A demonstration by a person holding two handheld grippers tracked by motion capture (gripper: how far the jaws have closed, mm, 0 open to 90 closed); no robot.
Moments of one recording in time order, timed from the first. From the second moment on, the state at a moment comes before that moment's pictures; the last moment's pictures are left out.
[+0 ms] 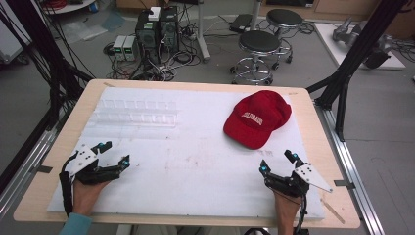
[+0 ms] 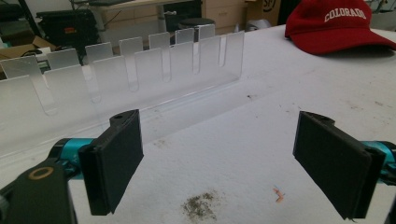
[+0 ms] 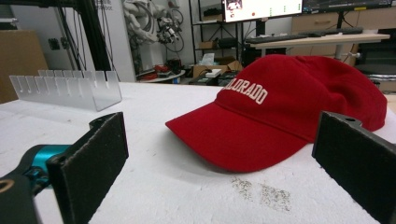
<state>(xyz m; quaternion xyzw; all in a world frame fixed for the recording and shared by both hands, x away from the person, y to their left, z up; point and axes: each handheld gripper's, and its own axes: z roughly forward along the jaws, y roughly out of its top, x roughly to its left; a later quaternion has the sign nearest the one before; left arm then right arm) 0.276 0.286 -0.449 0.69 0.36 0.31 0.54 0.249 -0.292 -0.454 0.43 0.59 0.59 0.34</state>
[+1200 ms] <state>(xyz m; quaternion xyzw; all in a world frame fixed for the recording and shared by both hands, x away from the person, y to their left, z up) 0.276 0.284 -0.449 0.70 0.36 0.32 0.53 0.279 -0.308 -0.426 0.44 0.63 0.56 0.30</state>
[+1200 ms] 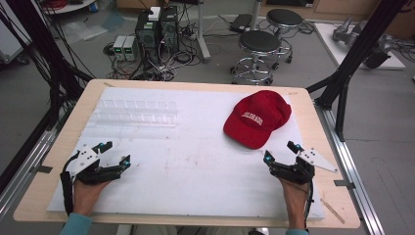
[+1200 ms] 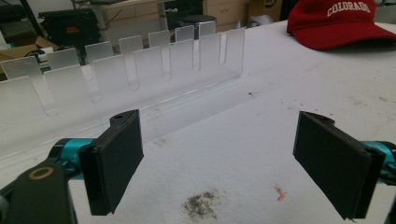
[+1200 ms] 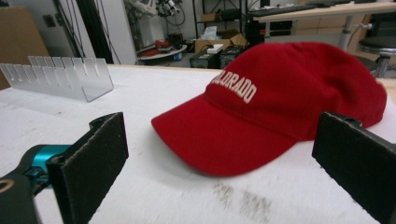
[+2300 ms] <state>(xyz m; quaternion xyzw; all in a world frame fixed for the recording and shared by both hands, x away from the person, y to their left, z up) 0.277 0.282 -0.449 0.70 0.36 0.32 0.52 0.424 -0.353 -0.333 0.40 0.76 0.46 0.22</state>
